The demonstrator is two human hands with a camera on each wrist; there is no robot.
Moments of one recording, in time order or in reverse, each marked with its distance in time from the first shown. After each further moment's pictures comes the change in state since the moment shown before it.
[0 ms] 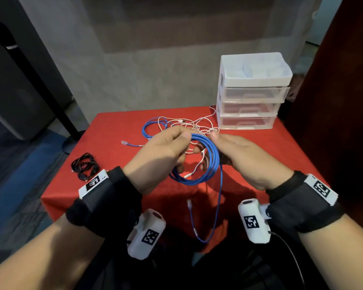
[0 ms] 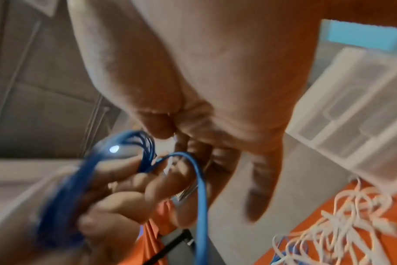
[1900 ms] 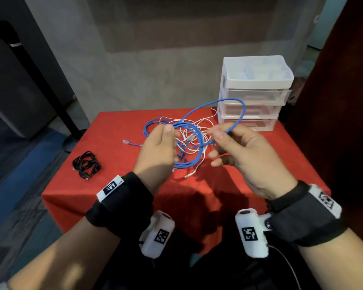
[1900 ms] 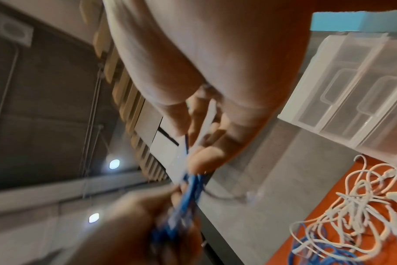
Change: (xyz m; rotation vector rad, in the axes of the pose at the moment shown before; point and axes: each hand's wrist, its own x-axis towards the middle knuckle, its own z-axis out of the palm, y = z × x) left_hand 0.018 -0.035 0.001 0.001 0.461 0.060; right_hand -0.006 -0.004 0.010 0.229 0.260 -0.123
